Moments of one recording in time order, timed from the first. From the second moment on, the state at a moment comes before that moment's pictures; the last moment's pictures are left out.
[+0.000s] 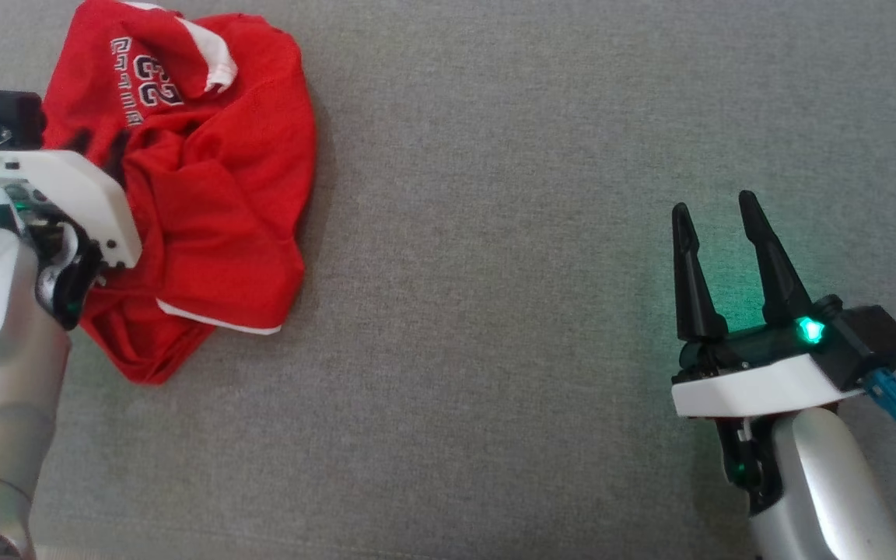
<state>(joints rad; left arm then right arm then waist) -0.86 0.38 -0.38 0.86 -0.51 -0.13 0.28 -0.17 -0.05 0.14 0.11 0.18 0.13 -0.25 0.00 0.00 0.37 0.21</state>
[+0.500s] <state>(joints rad) -0.96 0.41 -0.37 0.82 -0.56 -0.13 -0.09 -0.16 -0.05 0.16 0.12 0.21 0.13 -0.25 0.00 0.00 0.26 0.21</state>
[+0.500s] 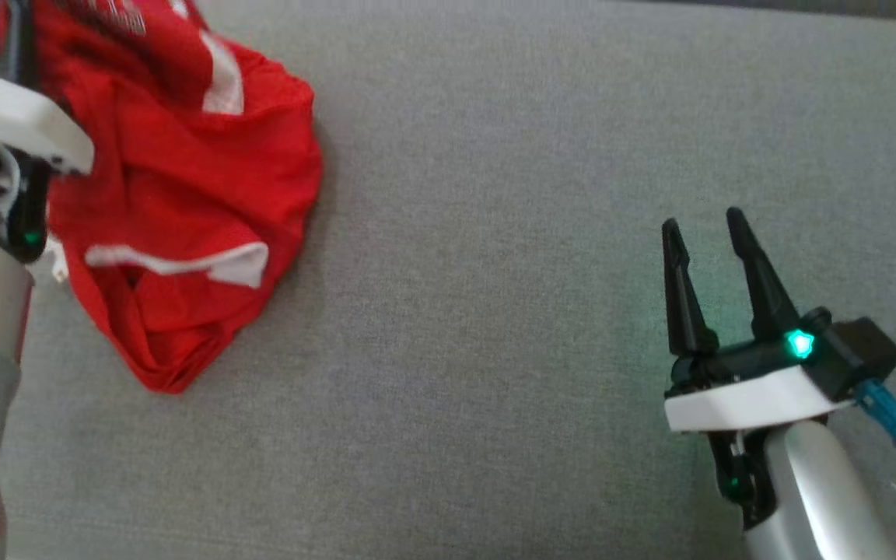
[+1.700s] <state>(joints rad) -0.86 0.26 -0.55 0.12 -0.54 0.05 0.06 -0.16 -0.05 0.22 0.08 0.35 0.13 -0.25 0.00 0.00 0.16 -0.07</state>
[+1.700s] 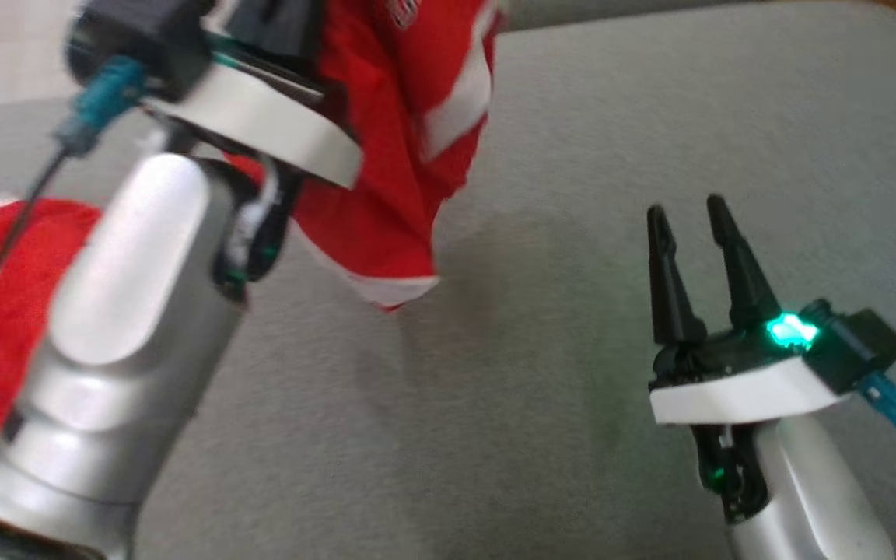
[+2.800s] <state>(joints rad) -0.30 0.32 -0.52 0.28 -0.52 0.13 -0.25 -0.09 -0.05 0.12 0.11 0.25 0.13 -0.25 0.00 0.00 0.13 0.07</state>
